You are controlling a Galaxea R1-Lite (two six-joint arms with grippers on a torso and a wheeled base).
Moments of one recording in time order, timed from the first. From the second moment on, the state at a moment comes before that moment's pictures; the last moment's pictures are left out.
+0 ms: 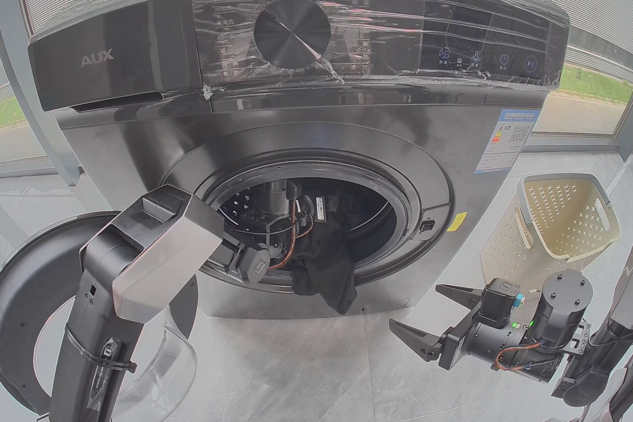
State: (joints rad) left arm -0.51 2.56 -1.58 -0.81 0.16 -0.17; right arm 0.74 1.85 -0.08 -1.55 -0.04 0.18
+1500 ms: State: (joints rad) left arm -0.50 2.55 -1.59 -0.88 0.17 -0.14; right arm 0.76 1.85 -0.09 -1.55 -0.04 0.18
